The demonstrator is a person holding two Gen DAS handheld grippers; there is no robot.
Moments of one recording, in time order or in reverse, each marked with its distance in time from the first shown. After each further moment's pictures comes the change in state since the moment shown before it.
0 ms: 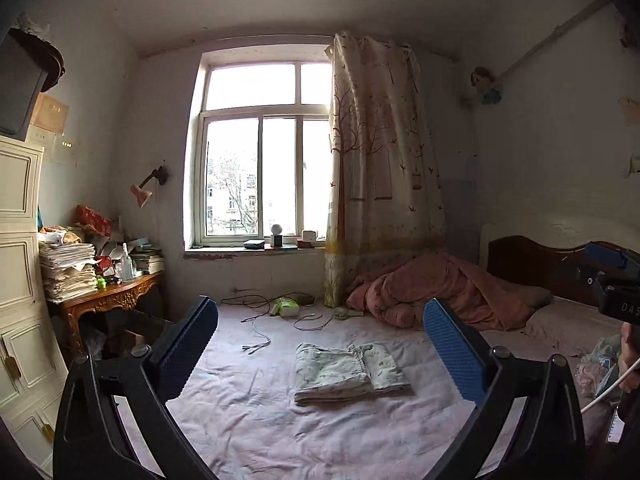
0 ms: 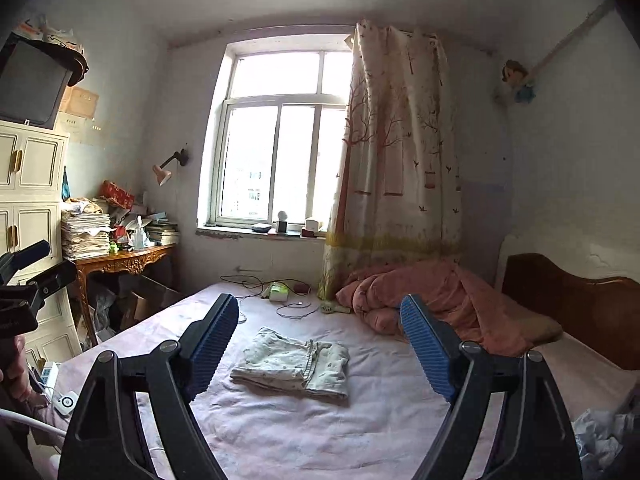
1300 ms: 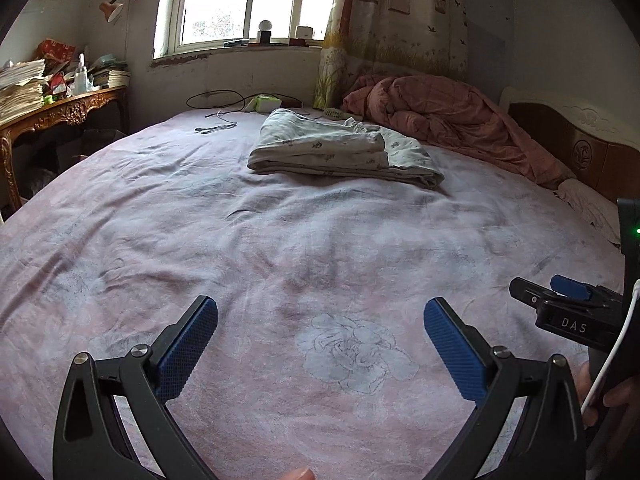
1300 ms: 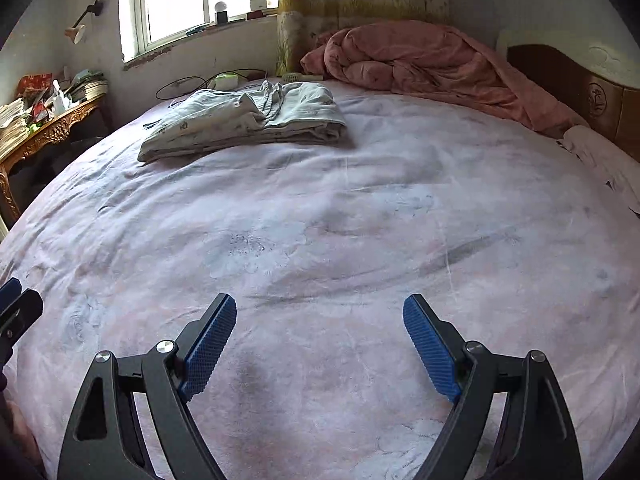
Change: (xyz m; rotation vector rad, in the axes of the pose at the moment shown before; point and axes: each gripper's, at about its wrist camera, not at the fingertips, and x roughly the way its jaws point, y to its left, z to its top) left arm 0.200 -0.036 -0.382 -0.096 0.544 -0.044; right arm 0.282 -0.004 -0.424 0.173 0.659 -0.079
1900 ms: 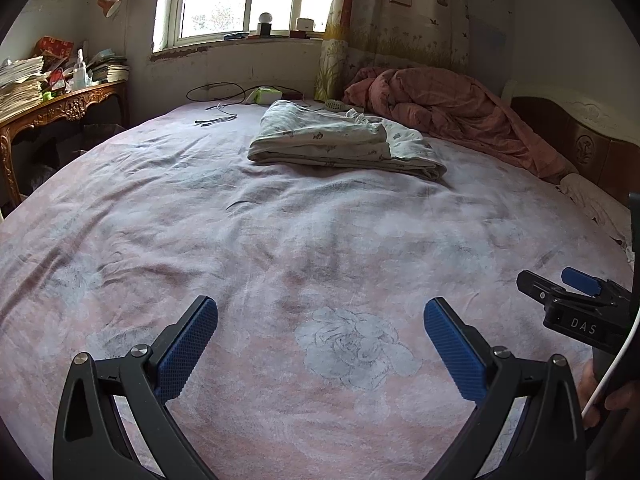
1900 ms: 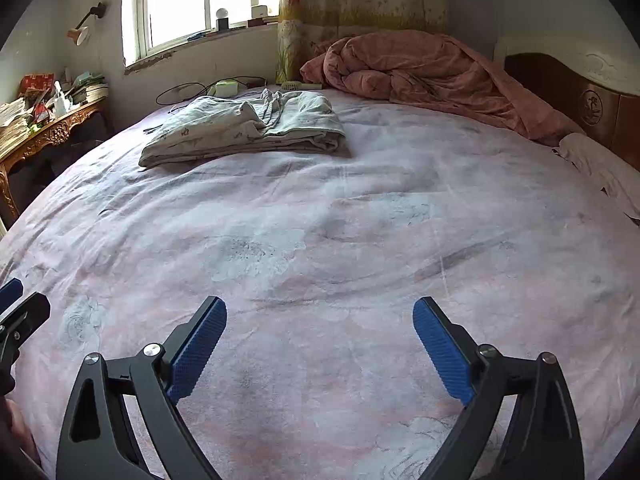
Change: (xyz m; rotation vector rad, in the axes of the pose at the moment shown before) left arm 0.006 0.002 0.002 -0.005 0.039 0.002; right arm -0.012 0.009 -0.001 -0.015 -0.036 -0.024
